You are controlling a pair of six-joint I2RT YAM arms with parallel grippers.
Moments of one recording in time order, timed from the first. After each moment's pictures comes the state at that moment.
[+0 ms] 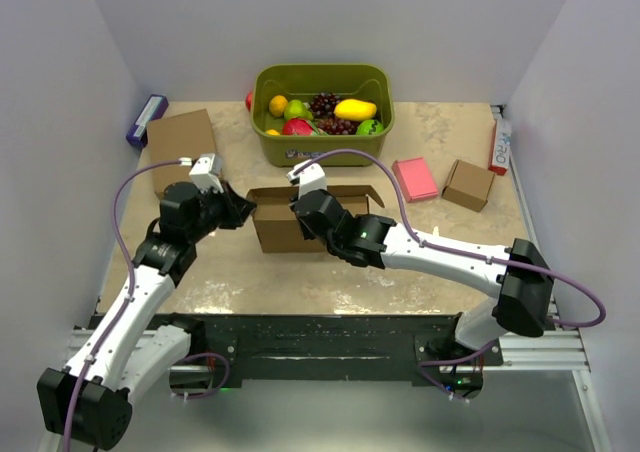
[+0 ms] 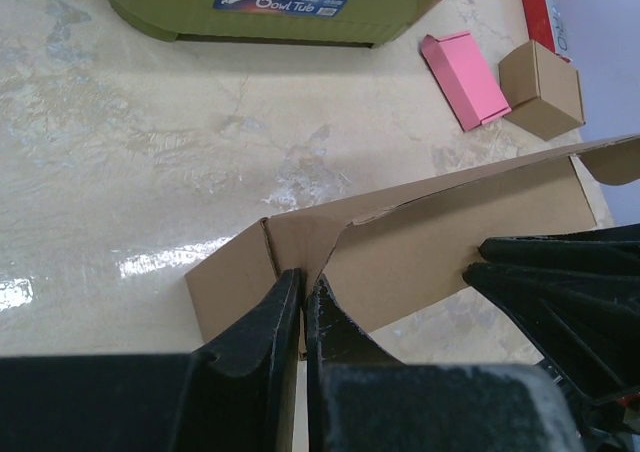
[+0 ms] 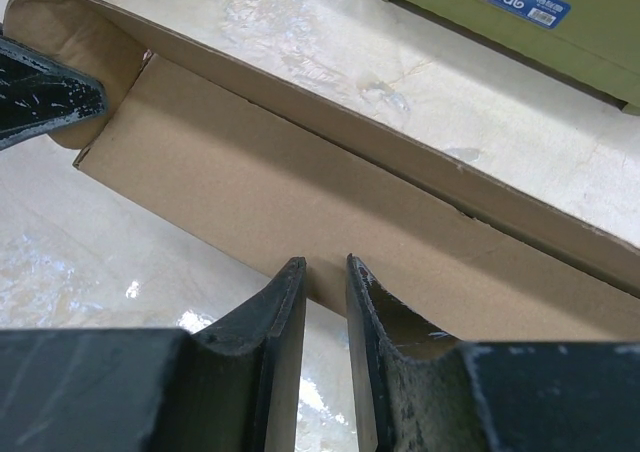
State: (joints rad) left arm -0.27 0.84 0.69 -0.23 0.26 -0.44; right arm 1.11 1.53 1.23 -0.27 0.54 0.34
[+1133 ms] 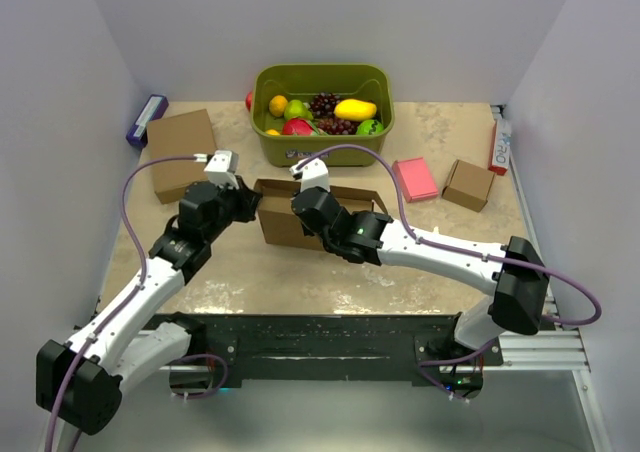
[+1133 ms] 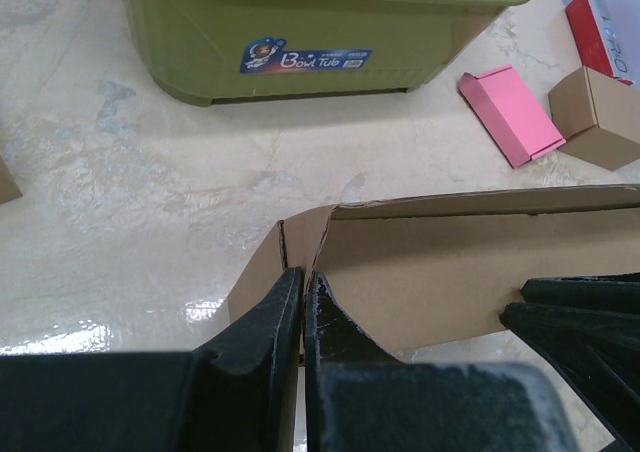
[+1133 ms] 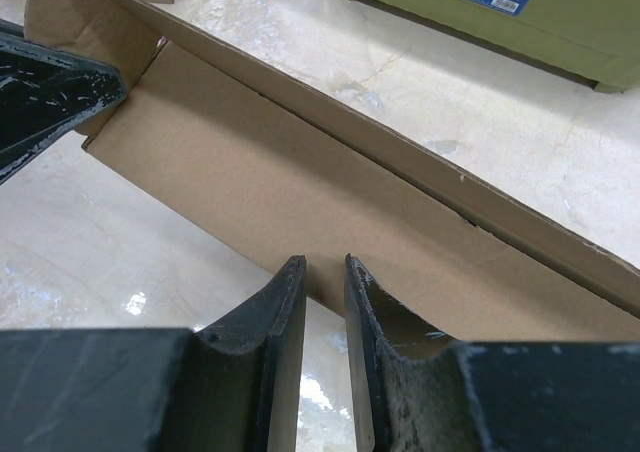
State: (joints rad) left arm -0.41 0.93 0.66 -0.06 0.02 -0.35; right arm 1.10 1.56 1.26 -0.32 0.60 0.40
